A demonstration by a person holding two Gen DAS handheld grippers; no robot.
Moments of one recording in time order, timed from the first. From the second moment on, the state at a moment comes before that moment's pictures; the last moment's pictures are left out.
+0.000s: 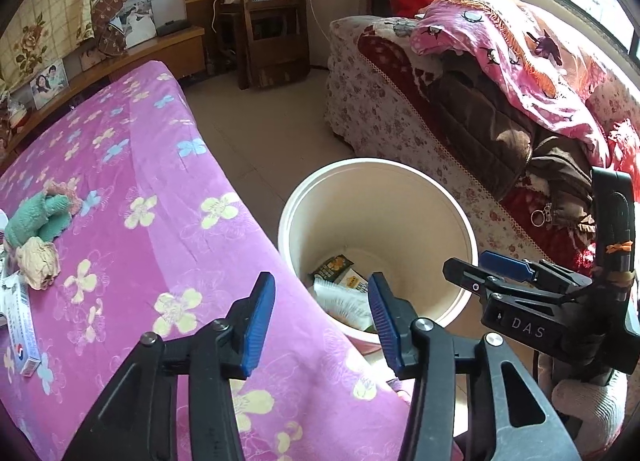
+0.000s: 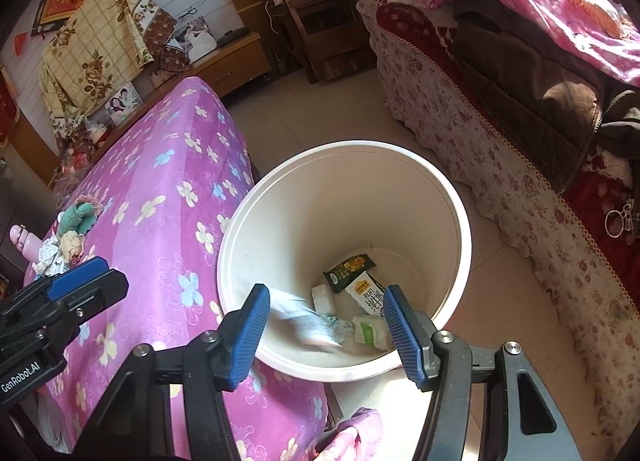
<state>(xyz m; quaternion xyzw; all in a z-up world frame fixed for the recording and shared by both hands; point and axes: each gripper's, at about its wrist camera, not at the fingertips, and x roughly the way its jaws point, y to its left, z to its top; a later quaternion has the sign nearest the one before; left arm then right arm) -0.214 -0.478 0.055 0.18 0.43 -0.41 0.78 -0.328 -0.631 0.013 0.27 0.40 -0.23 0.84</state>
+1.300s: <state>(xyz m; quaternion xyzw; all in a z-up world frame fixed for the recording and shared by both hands) -0.164 -0.241 0.069 0.09 0.42 -0.24 0.87 -0.230 -0.438 0.067 0.17 0.41 -0.10 0.89</state>
